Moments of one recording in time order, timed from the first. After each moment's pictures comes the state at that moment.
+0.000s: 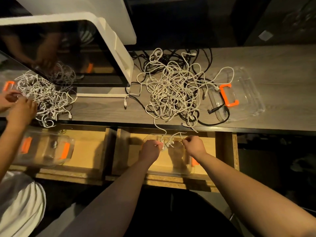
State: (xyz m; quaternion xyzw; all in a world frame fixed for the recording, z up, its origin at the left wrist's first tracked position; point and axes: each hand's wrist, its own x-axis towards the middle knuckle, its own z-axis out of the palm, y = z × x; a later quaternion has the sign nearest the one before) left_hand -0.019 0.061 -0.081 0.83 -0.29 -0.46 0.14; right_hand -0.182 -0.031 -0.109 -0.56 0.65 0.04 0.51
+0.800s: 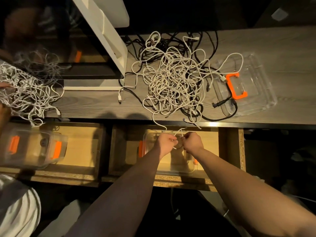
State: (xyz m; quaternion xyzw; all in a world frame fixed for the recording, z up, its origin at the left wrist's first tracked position) left_hand -0.046 0.020 -0.129 0.78 -0.26 -0.54 0.16; right_hand -0.163 -0.034 -0.149 -0.53 0.68 0.09 0.50
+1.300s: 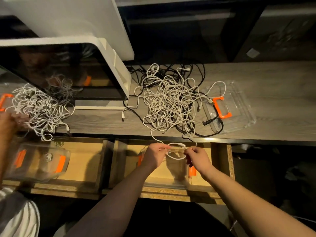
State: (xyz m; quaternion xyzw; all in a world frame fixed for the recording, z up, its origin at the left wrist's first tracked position) left_hand -0.028 0.032 -0.046 0.78 -0.33 -0.48 0.24; right_hand -0.204 -0.026 -0.040 -0.44 0.62 -0.08 0.64
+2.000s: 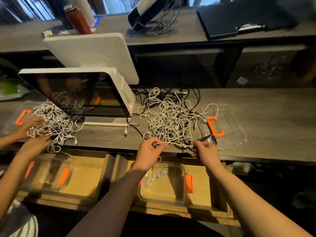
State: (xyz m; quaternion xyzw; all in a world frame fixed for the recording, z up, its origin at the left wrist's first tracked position) left_hand -0.031 0.008 0.051 0.77 -0.35 -0.40 0.35; right_hand -0.221 -0.077 0.027 -0.45 0.63 -0.23 0.59
